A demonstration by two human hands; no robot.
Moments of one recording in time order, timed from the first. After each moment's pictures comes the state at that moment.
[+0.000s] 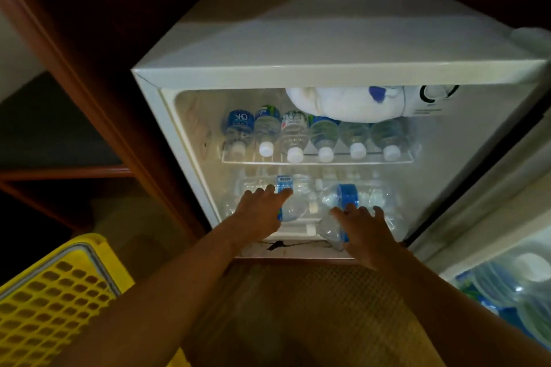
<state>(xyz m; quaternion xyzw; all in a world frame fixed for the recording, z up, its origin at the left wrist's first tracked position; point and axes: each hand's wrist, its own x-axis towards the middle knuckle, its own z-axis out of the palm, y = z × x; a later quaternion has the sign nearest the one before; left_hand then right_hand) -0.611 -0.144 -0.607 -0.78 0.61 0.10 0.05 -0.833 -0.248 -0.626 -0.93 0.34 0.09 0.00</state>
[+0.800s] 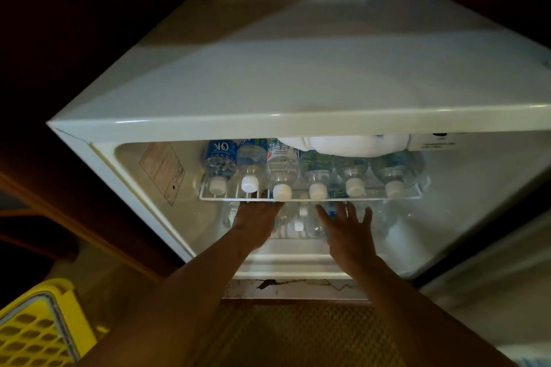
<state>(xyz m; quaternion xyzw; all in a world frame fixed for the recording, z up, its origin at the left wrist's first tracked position) -0.579 -0.221 -0.641 -0.80 0.59 0.06 0.05 -0.779 -0.316 -0.664 -0.92 0.39 0.02 0.00</state>
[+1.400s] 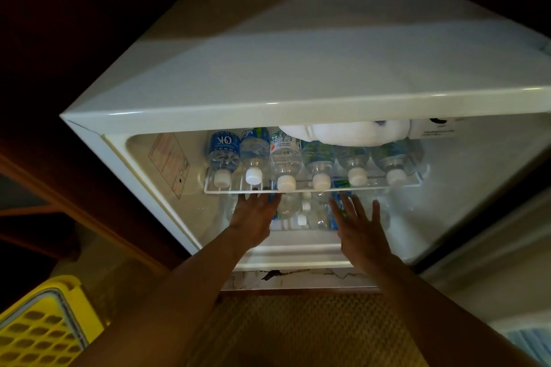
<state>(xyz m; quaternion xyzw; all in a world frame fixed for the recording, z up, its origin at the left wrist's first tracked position) -0.574 -0.199 -0.643 -0.77 0.63 -0.02 0.08 -0.801 -0.312 -0.678 -0.93 0.37 0.05 -0.02</state>
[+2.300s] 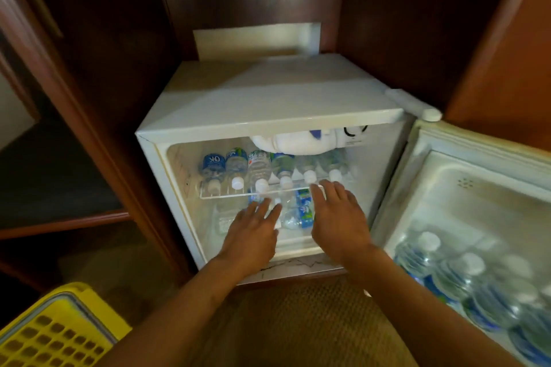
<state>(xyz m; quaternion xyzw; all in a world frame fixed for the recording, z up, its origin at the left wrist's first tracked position) -0.687 -0.096 -0.517 -0.76 0.65 0.02 -0.05 -0.852 -0.189 -0.498 -0.89 0.42 -0.15 -0.05</state>
